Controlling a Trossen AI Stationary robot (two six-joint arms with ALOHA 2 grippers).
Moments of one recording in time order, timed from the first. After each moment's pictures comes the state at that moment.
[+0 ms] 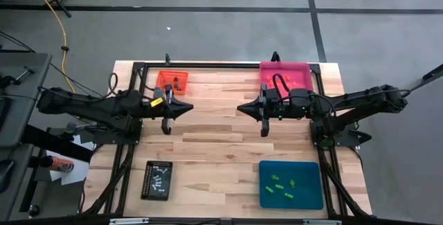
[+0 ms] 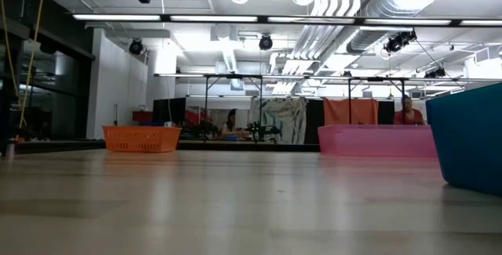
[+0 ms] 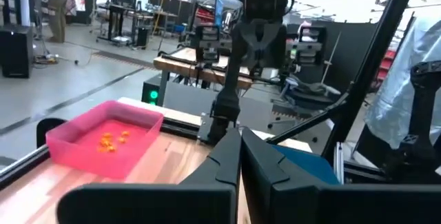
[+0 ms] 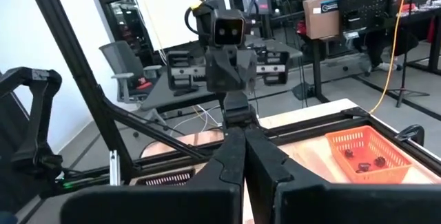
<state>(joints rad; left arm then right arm) -0.10 0.79 0.57 0.28 -0.18 -0.21 0.11 1.16 0.90 0.27 0.14 0.22</state>
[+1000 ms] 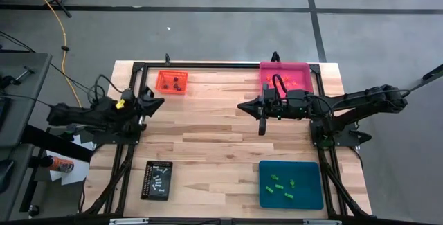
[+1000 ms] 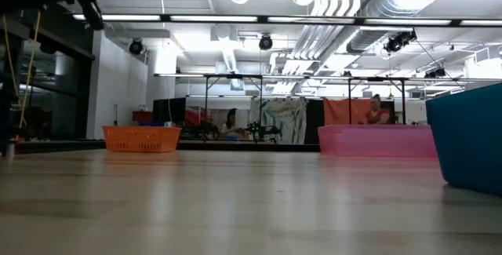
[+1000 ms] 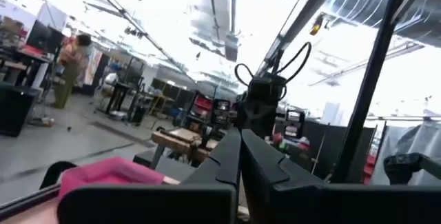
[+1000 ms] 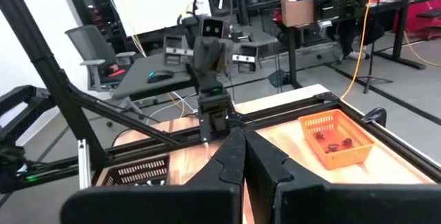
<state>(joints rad) -0.08 0.14 0.12 0.44 -0.27 -0.26 0.11 1.16 0.90 0.20 0.22 0.21</state>
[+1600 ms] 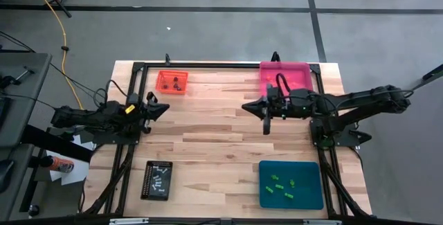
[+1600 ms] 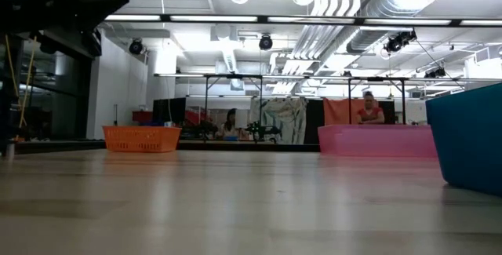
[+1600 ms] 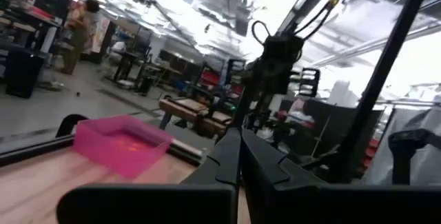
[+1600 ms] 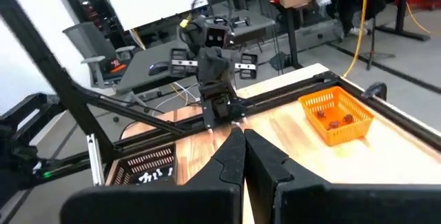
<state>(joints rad) -0.08 0.03 0.01 0.33 -0.27 -0.34 0.11 1.11 0.90 0.09 0.21 0.30</state>
